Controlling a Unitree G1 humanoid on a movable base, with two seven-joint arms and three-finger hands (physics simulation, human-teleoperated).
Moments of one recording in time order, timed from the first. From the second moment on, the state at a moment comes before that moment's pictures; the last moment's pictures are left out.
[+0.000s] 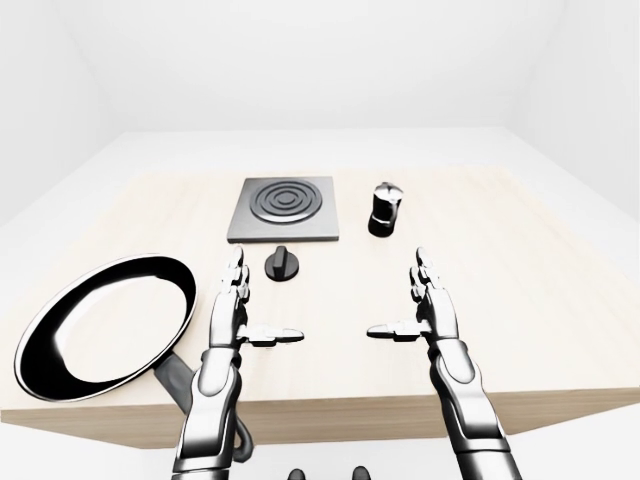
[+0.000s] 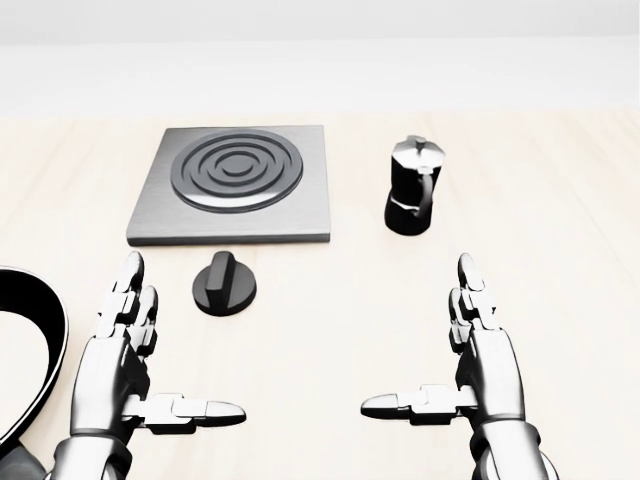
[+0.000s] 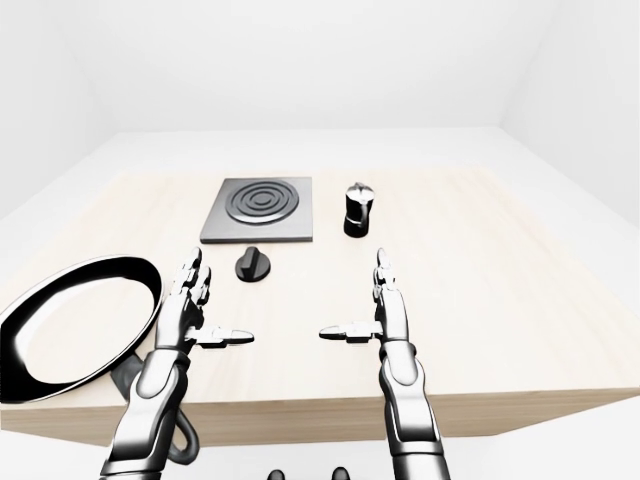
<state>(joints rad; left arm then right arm) 0.02 0.02 0.05 -0.04 0.00 -0.01 -0.06 -0.01 -0.02 -0.04 0.04 0.00 0.00 0.02</state>
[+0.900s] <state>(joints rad) 0.01 0.03 0.05 -0.01 0.00 -0.02 -0.06 -0.01 -0.02 -0.04 0.04 -0.01 0.01 0.02</state>
